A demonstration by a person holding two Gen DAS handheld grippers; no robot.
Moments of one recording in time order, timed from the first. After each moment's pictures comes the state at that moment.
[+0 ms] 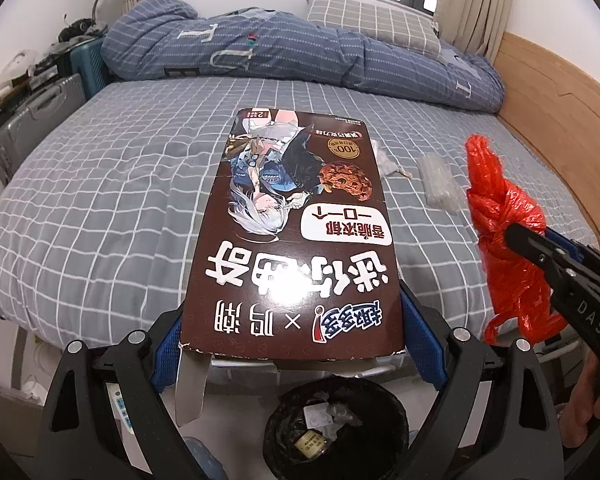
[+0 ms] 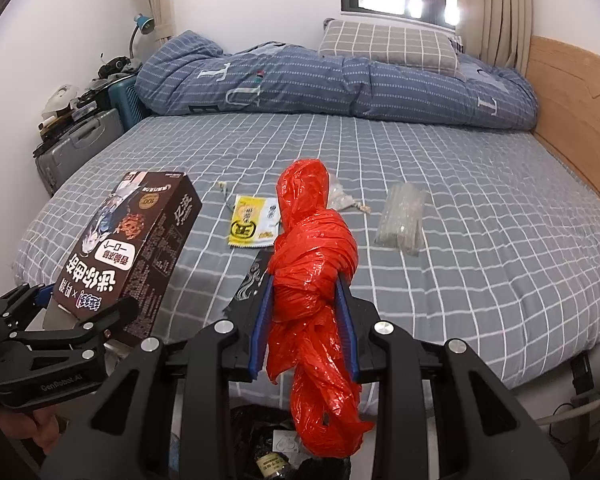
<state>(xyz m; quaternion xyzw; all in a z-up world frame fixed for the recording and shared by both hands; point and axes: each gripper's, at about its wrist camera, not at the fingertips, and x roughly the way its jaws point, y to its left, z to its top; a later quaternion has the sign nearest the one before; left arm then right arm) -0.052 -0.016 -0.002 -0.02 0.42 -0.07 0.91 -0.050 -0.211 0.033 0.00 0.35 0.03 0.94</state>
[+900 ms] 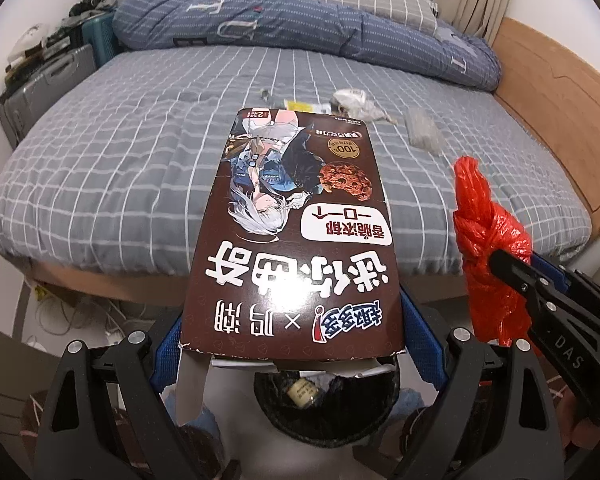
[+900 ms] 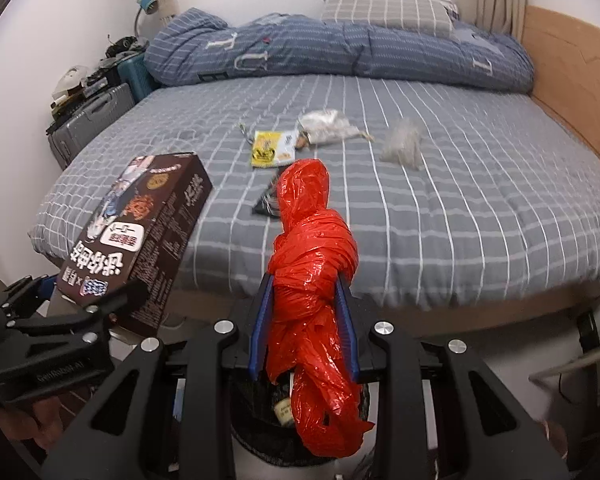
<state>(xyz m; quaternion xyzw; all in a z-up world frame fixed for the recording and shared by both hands) -0.152 -0.019 -0.022 -0.03 0.46 -0.07 0.88 -0.153 -0.202 -0.002 0.02 0.40 0.03 0.91</state>
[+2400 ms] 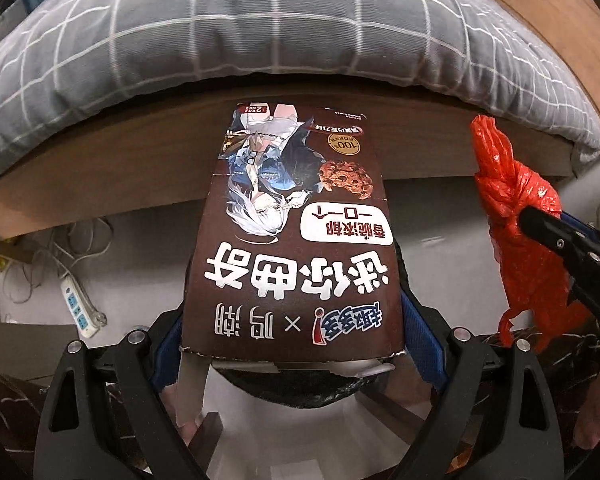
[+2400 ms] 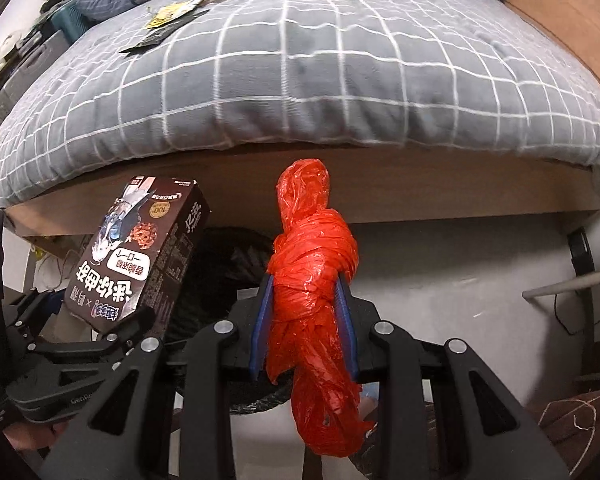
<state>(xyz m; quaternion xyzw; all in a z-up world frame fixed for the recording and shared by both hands) -0.154 -0.091 -0.209 0.02 0.59 -0.12 0.80 -0.163 -0.284 -0.160 0.04 0.53 -0.03 0.85</state>
